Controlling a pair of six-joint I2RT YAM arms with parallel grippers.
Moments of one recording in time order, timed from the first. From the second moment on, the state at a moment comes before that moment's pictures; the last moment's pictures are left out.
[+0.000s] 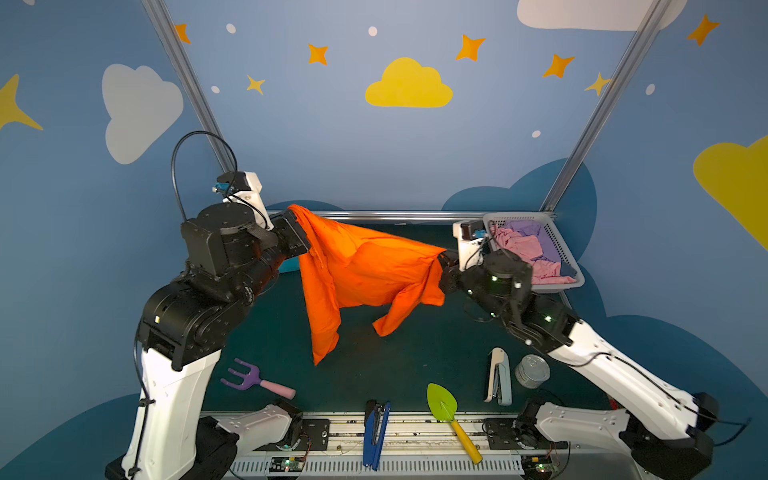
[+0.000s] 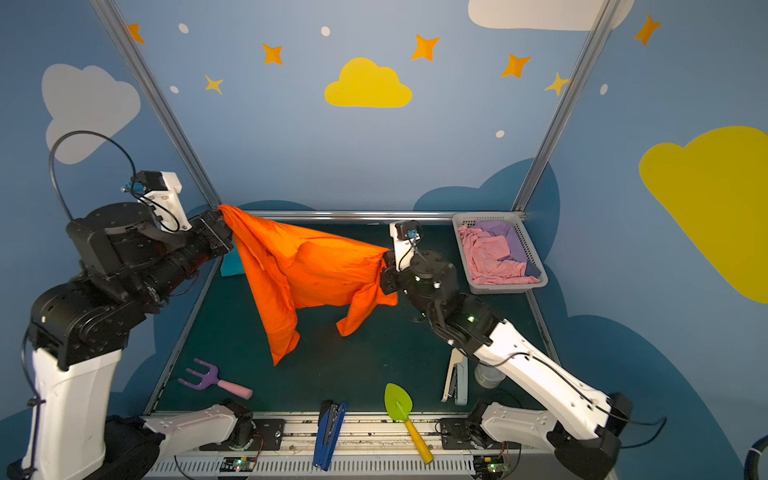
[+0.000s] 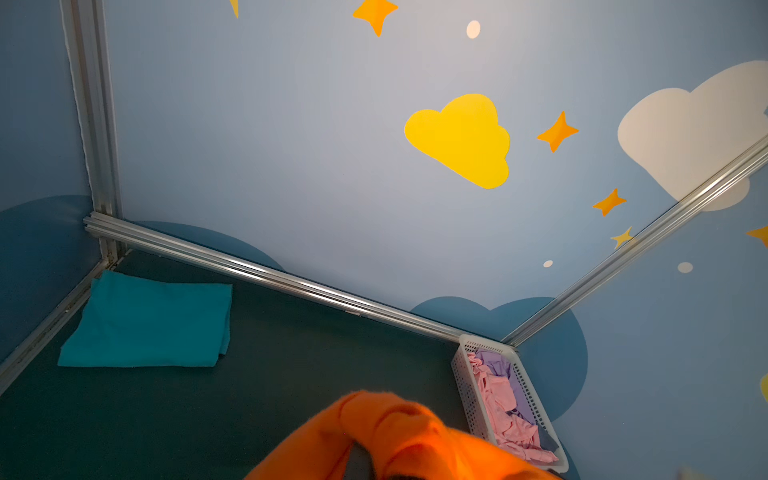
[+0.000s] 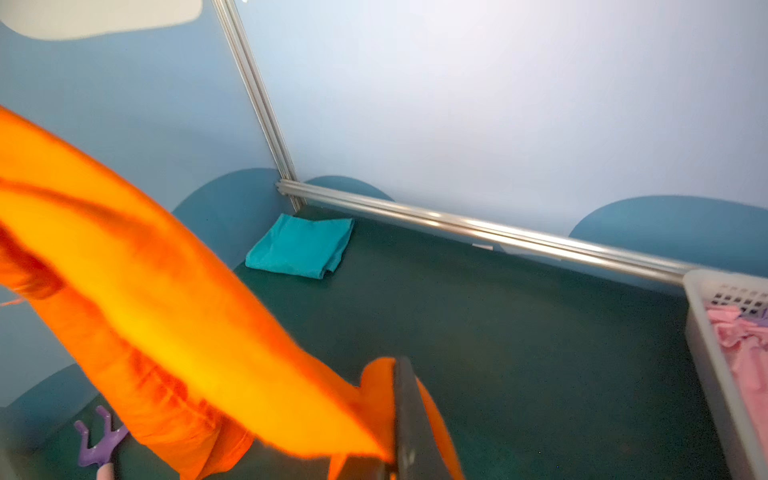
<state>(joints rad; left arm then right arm) -0.46 1.17 2.03 -1.05 -0.28 -0.59 0.93 1.09 1.30 -0.38 0.33 0.19</state>
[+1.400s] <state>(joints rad) -0.16 1.96 2.10 -0.87 0.04 -0.72 0.35 1.73 1.55 -0.50 0.04 0.26</state>
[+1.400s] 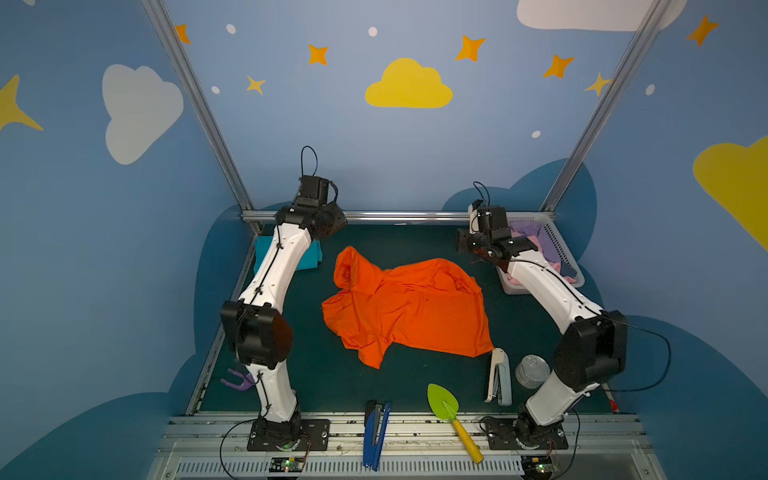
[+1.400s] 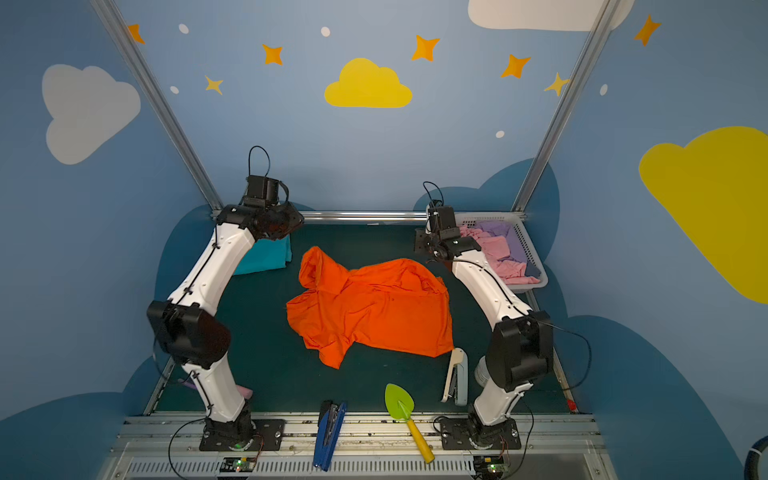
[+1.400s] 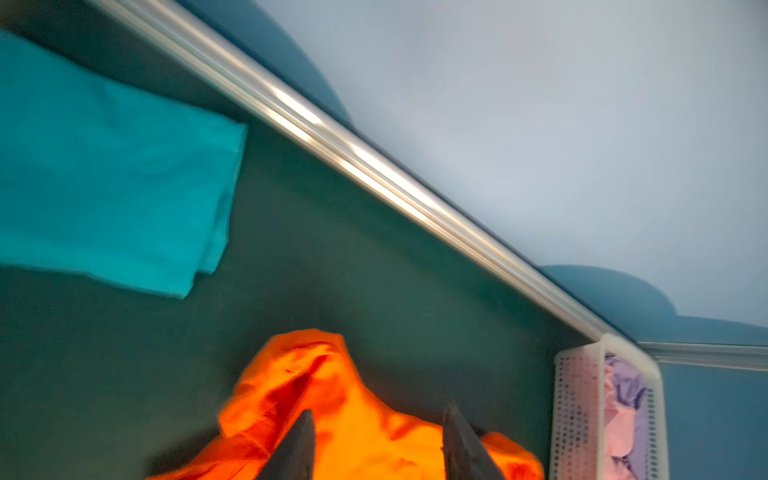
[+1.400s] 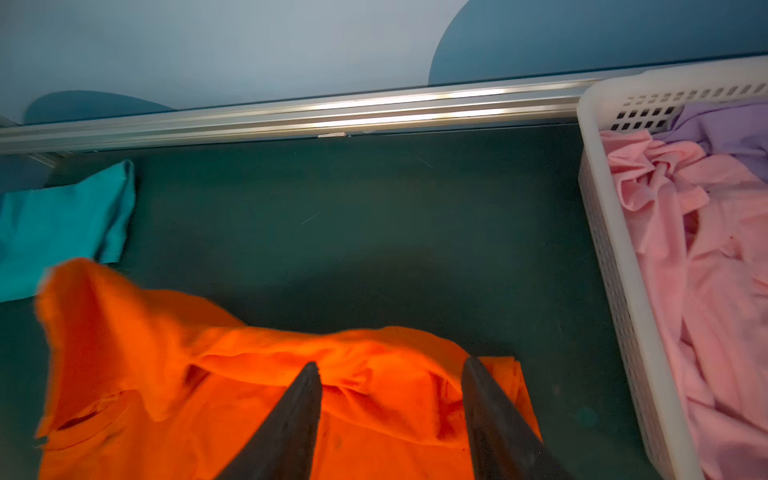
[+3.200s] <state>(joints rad) -0.36 1.72 1.26 -0.87 -0.01 -0.75 1.13 1.92 1.35 -0.63 -0.15 0.41</state>
